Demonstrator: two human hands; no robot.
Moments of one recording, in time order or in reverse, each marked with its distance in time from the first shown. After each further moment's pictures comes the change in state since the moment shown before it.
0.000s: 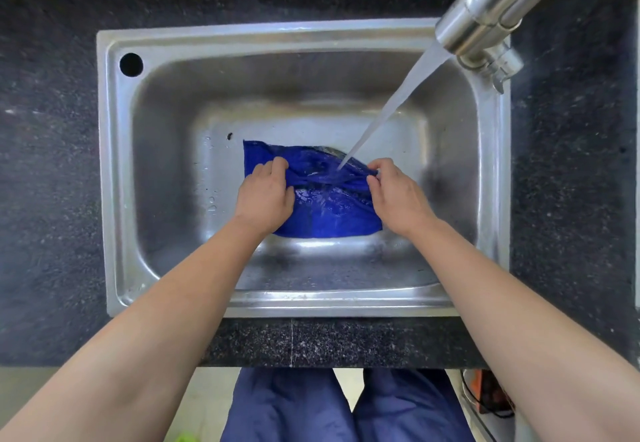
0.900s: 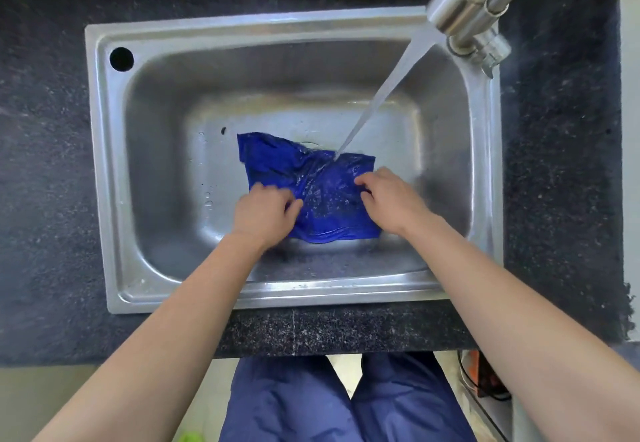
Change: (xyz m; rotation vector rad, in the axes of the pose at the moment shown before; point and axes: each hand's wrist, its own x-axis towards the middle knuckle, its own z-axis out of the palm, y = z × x) left_hand -0.033 0.015 -0.013 0.043 -0.277 -0.069; right_hand -0.013 -0.001 0.003 -0.151 -0.208 0.045
